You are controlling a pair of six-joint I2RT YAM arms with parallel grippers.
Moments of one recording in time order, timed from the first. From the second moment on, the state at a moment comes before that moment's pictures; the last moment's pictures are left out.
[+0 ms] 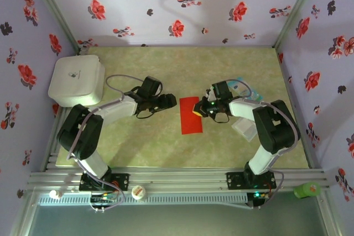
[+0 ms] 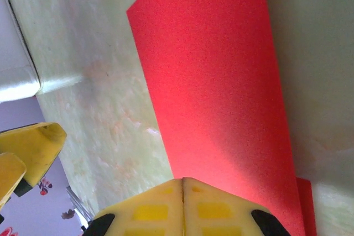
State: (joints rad) left arm -0.62 1.67 1.01 -0.24 0.22 -0.78; right arm 0.39 1.70 0.82 -0.09 -0.63 0.85
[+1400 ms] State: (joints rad) left arm -0.68 1.90 1.14 -0.23 0.37 -0.81; right arm 0.31 1.78 0.67 0.18 -0.74 0.96
